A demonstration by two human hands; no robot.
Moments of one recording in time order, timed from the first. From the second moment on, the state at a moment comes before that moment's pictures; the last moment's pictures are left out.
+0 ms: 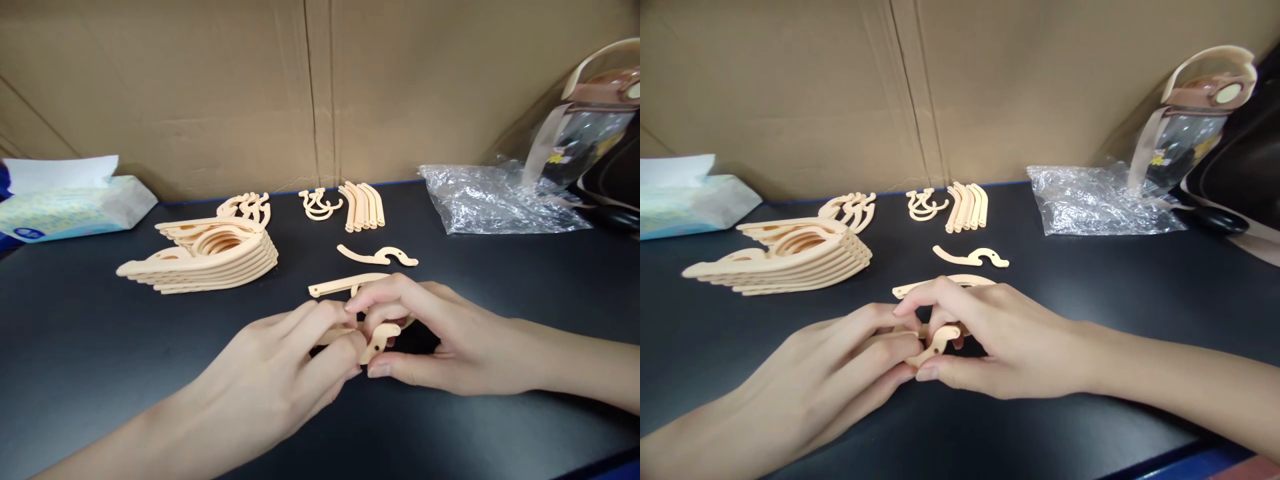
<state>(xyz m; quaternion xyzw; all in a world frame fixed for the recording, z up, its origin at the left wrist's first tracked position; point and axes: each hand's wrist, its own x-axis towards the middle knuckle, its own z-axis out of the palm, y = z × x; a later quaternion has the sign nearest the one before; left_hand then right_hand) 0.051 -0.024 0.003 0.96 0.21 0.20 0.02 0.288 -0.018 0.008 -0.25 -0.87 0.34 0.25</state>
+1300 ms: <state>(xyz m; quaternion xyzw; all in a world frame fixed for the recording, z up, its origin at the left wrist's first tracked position) 0.046 -0.021 -0.005 0.87 0.43 0.21 0.01 0.295 -0.007 0.000 -0.24 -0.94 0.04 0.22</state>
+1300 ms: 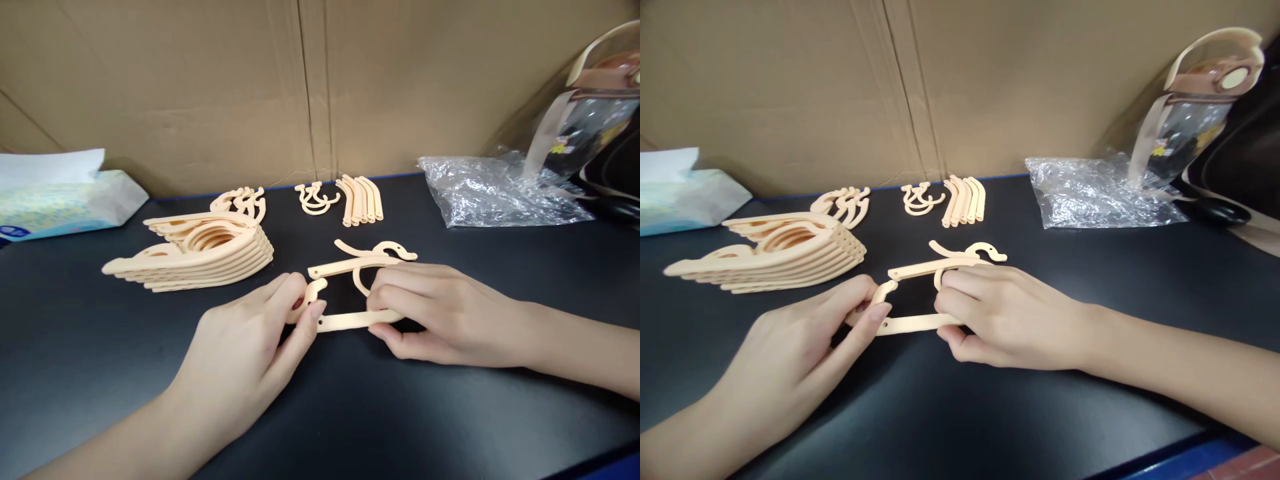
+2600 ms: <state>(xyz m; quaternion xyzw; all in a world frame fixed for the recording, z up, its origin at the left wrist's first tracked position) 0.048 -0.023 -0.001 0.91 0.36 0.20 0.08 0.299 -0.003 -0.002 -0.24 -0.95 0.04 0.21</state>
